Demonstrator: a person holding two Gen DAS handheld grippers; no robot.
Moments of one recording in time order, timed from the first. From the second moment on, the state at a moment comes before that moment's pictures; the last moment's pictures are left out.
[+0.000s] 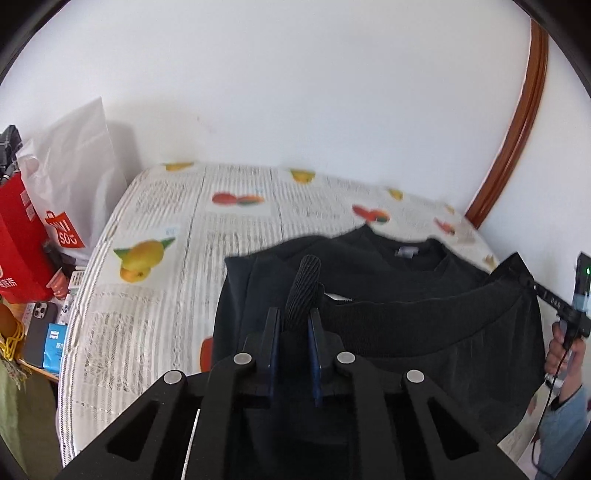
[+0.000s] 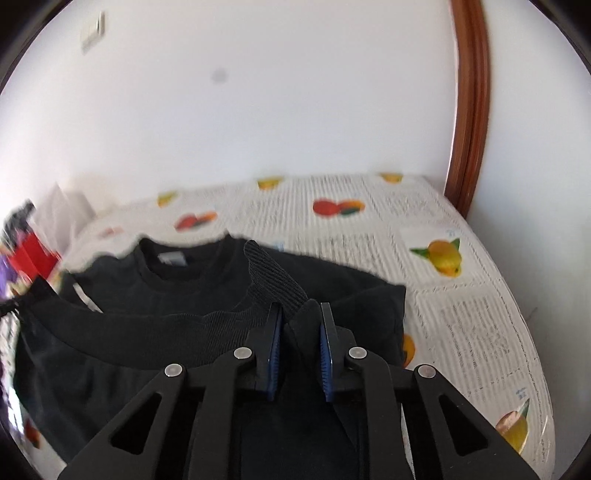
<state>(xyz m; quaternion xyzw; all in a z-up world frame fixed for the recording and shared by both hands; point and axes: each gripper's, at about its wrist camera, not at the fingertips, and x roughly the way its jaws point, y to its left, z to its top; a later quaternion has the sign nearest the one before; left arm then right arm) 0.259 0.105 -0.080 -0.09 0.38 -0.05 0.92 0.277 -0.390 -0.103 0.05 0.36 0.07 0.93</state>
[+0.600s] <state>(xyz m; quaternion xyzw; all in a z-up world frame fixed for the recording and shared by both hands) 0.332 0.082 -0.124 -0.08 0.38 -0.02 0.92 0.342 -0.408 -0.135 0.11 0.38 0.01 0.92</state>
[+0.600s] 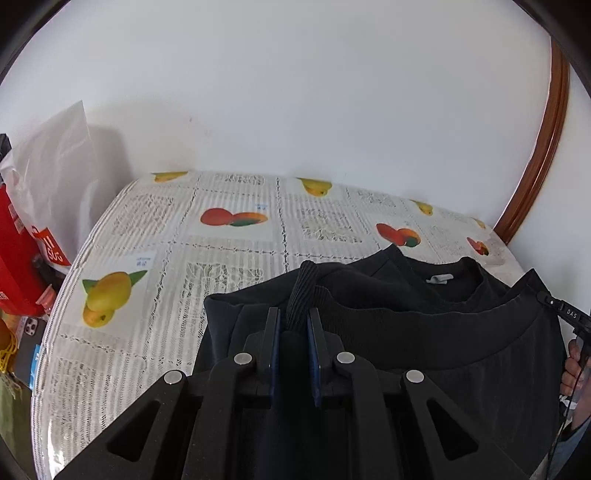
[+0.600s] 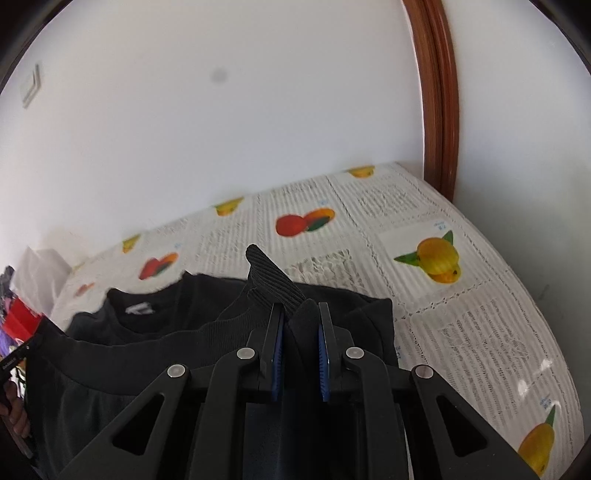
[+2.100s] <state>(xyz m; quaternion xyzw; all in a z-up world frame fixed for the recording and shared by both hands) 0.122 0.149 -0.152 -0.10 0.45 0.00 0.89 0.158 -0.356 -0.114 0.02 0.40 -0.01 0.92</state>
